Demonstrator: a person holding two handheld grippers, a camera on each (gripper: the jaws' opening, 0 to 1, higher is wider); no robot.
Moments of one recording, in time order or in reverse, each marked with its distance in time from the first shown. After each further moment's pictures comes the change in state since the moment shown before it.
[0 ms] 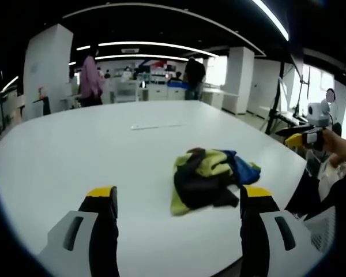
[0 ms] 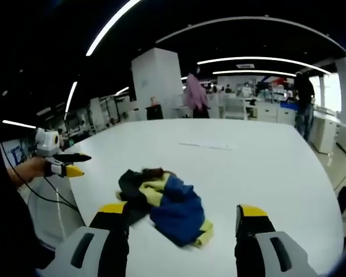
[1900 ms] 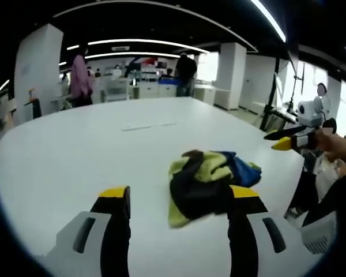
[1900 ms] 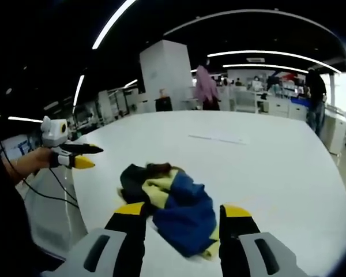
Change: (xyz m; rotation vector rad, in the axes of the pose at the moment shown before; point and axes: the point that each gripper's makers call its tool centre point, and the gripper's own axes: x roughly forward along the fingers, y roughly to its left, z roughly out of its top) left arm 0.038 -0.001 0.007 0.026 0.028 -0.070; right arm 0.046 0.010 -0.007 -0.021 0.061 0.077
